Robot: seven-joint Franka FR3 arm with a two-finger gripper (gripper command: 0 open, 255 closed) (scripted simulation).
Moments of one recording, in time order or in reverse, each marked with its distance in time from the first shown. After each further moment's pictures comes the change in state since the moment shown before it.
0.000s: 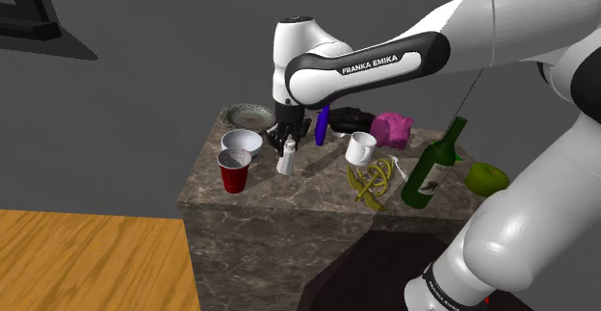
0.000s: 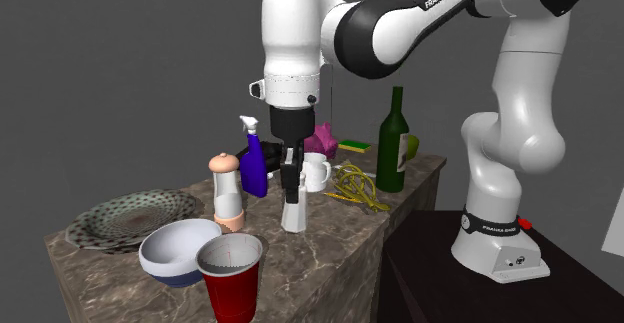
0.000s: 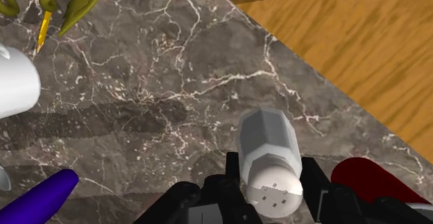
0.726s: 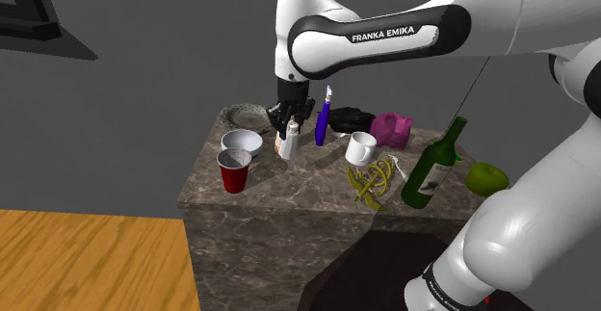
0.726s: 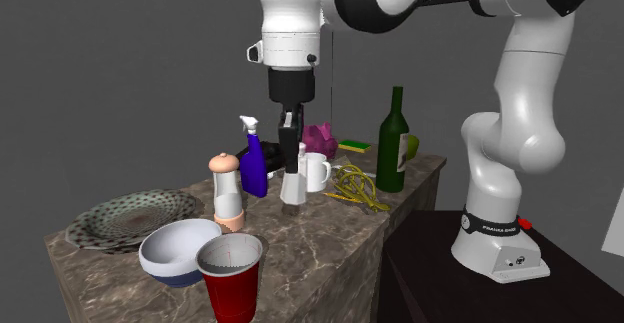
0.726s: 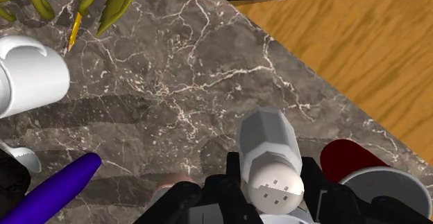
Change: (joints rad) arm -0.001 -0.038 -0.004 0.111 0.017 -0.145 -0.023
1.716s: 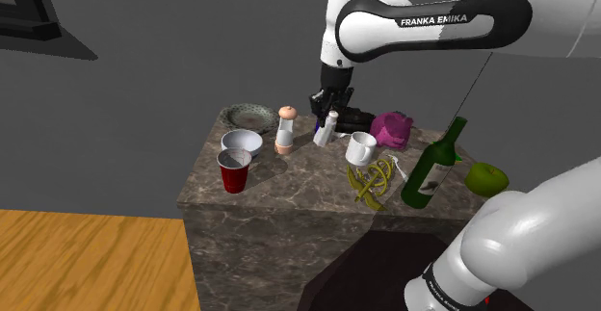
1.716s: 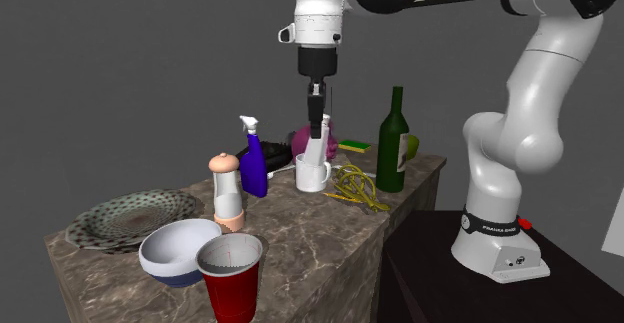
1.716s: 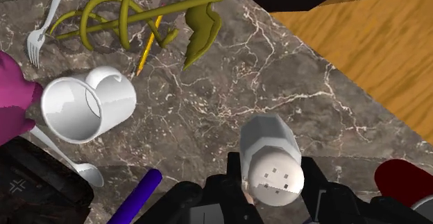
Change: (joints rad) arm -0.057 -0.223 -0.121 -0.138 0.028 -0.065 -0.197
